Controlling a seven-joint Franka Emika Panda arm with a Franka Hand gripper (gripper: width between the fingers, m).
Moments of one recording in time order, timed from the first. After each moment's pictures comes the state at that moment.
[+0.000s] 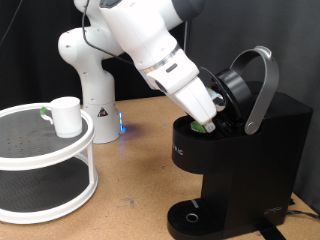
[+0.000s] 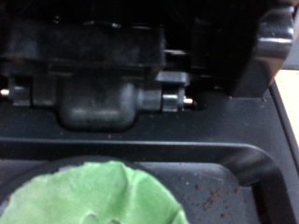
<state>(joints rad) 0.48 -0.08 -0.42 -2.31 0.74 2.28 -1.17</state>
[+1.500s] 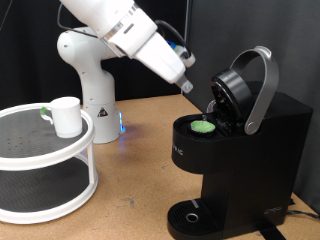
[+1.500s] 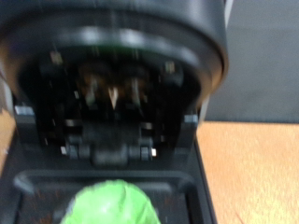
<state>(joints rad) 0.41 -0.23 -0.49 -2.29 0.80 2.10 -1.22</state>
